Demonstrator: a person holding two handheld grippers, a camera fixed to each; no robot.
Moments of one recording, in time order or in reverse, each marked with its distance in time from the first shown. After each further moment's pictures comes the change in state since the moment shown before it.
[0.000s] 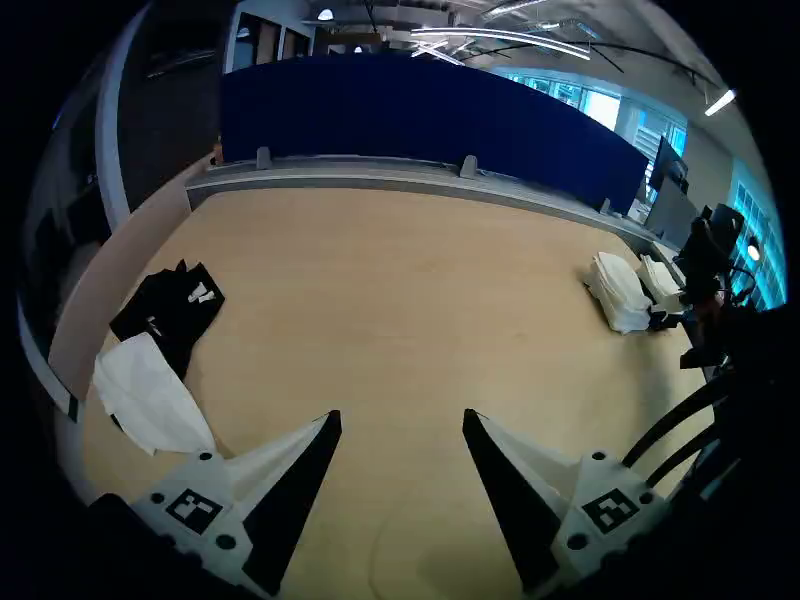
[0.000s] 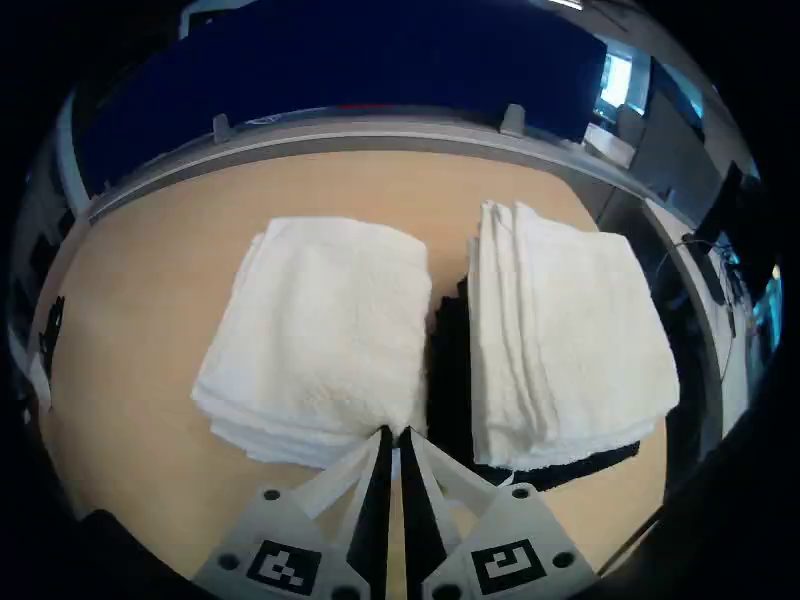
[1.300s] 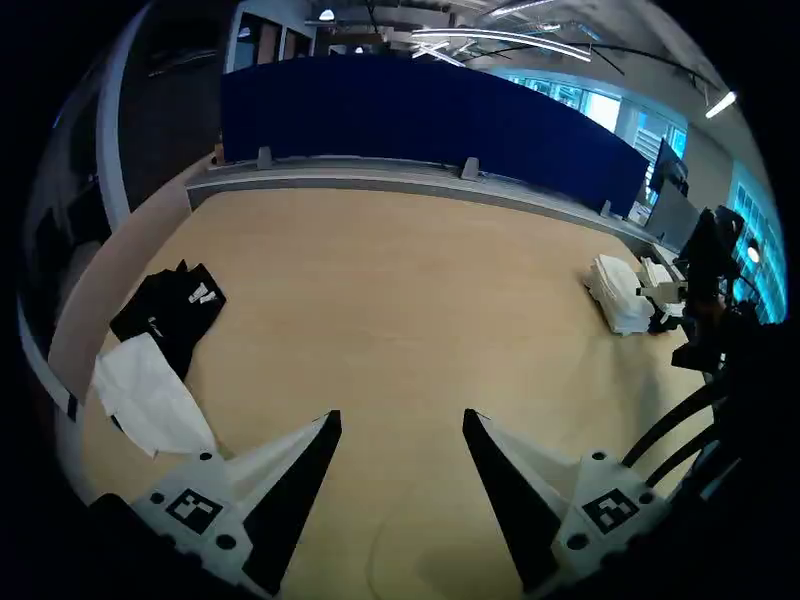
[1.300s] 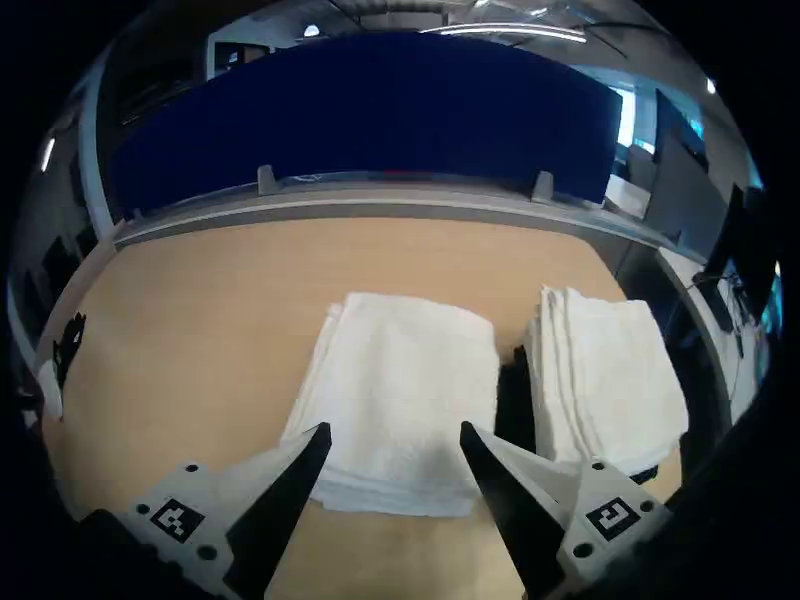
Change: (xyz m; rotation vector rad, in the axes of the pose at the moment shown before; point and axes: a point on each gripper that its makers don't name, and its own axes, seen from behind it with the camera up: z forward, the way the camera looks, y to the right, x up) left arm 0.003 -0.003 0.000 -0.001 0.001 -0.007; right arm 0.043 -0.060 -0.011 0.070 0.204 -0.029
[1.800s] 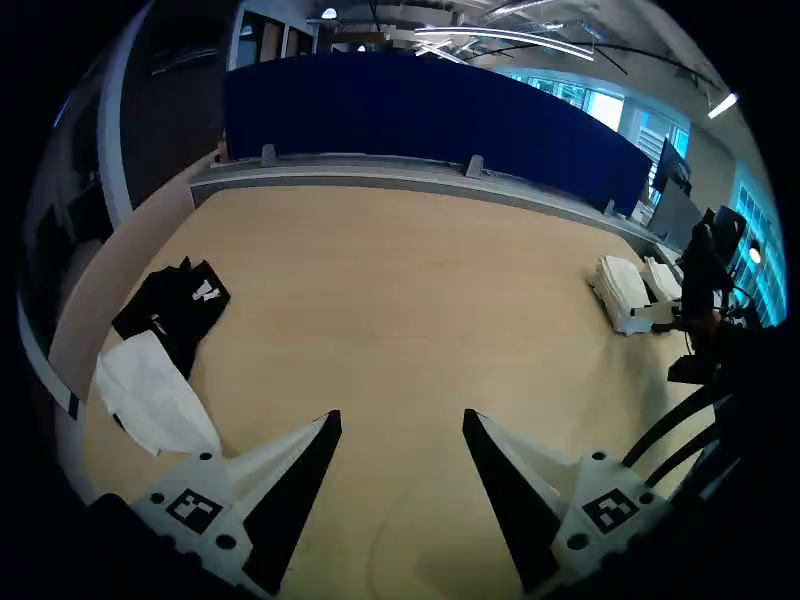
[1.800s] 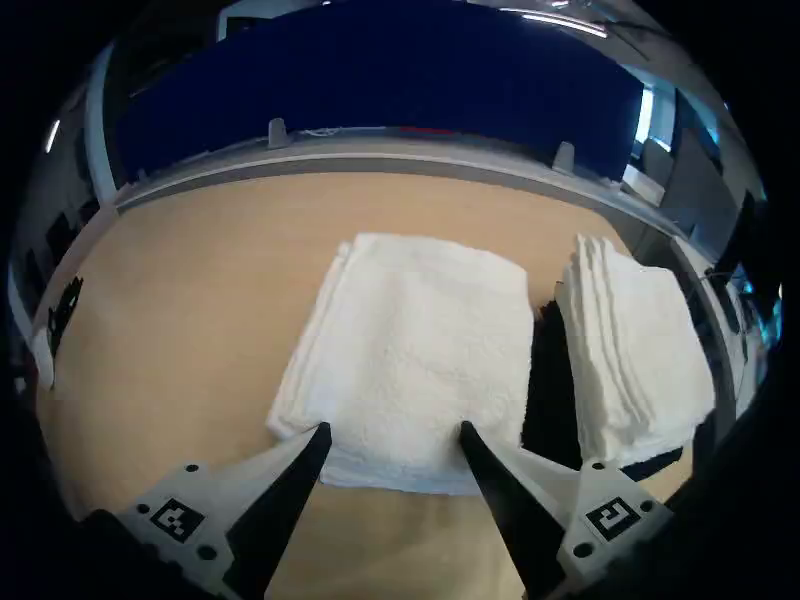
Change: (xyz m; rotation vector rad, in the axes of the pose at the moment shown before) left arm -0.002 -0.007 0.002 0.009 -0.004 -0.002; right arm -0.039 -0.007 0.018 0.010 -0.080 -0.043
